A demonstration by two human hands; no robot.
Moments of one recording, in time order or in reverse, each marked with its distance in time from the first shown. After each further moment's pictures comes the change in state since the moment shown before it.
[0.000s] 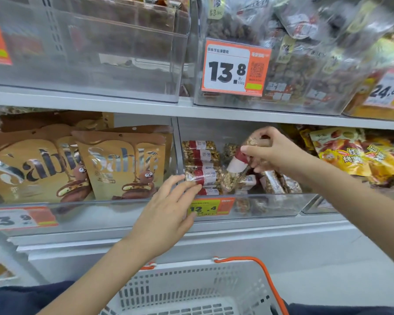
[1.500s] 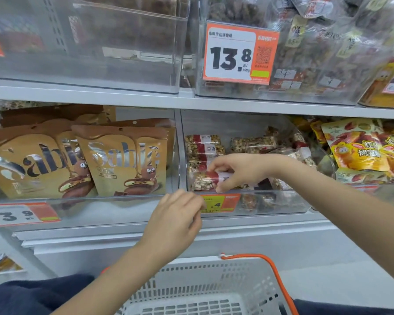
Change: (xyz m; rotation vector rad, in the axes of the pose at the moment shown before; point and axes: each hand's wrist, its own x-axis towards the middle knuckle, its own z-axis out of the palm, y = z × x) left_hand -0.006 0.015 0.019 -0.112 0.060 -0.082; right_hand 0.032 0.015 0.053 -0.849 -0.645 -0.043
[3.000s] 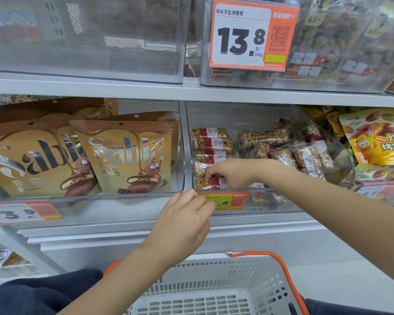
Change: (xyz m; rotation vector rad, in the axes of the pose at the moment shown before) left_hand 0.002 -0.001 0.003 0.128 -0.114 0.092; right_hand 0.052 0.010 0.023 -0.397 -0.086 -0.077
